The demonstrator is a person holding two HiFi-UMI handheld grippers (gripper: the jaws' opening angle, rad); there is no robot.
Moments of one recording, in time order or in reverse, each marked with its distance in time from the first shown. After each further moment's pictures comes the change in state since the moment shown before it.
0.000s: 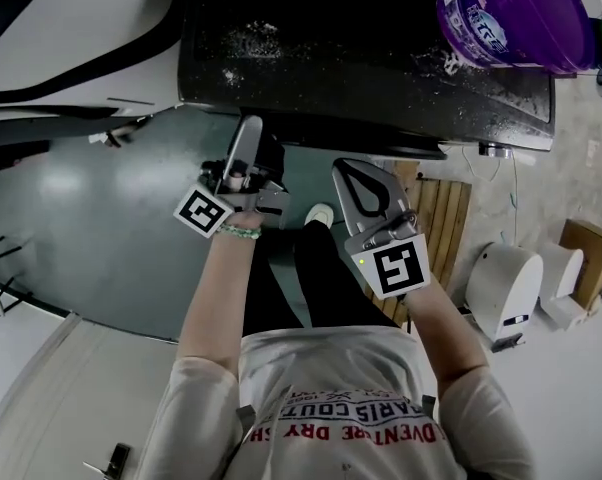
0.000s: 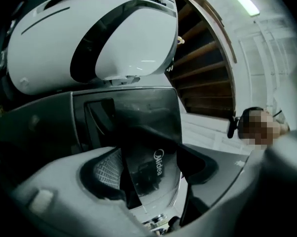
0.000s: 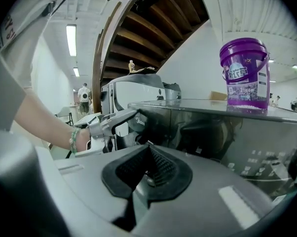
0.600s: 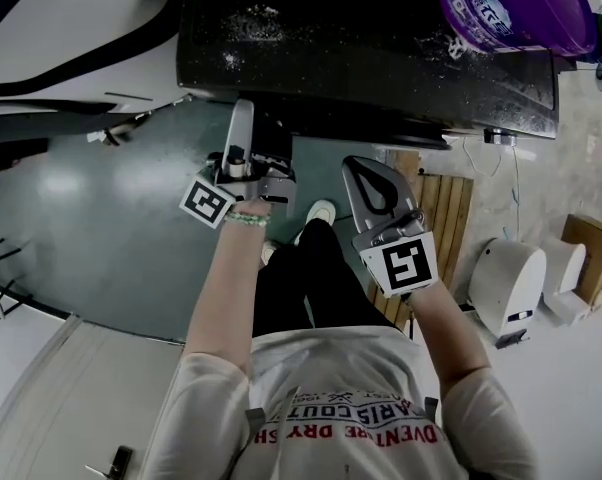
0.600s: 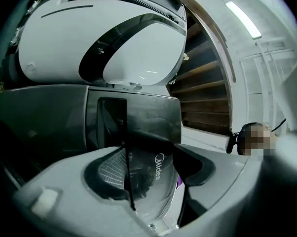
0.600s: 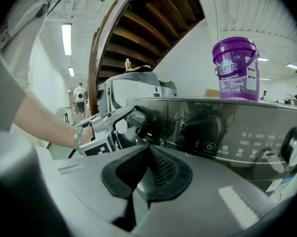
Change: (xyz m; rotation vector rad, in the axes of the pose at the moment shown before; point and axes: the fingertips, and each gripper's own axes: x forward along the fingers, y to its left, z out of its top) left arm -0.003 0.001 0.008 -0.120 -0.138 -0.072; right arm -0.014 0.002 -0.021 0.052 0.028 -0.056
